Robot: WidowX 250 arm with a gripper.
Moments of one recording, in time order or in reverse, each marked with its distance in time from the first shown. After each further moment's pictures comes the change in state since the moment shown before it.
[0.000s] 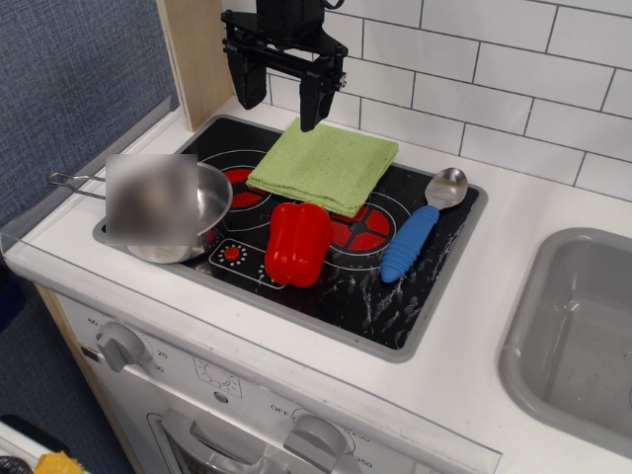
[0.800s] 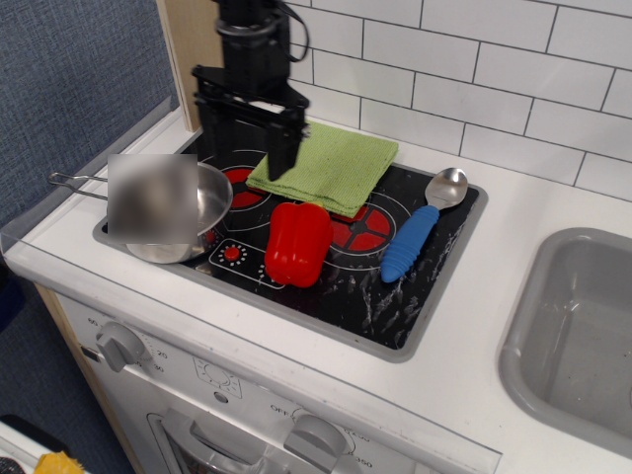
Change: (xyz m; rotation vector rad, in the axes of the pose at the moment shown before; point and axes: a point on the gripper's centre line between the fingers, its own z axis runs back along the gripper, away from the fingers) arm -0.037 0.013 -0.028 -0.060 0.072 -0.016
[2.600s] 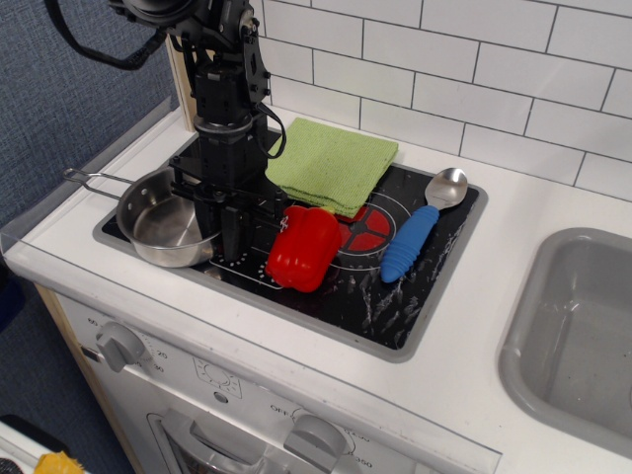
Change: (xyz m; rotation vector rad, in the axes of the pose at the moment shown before) arm -0.049 -0.006 -0.053 0.020 0.119 0.043
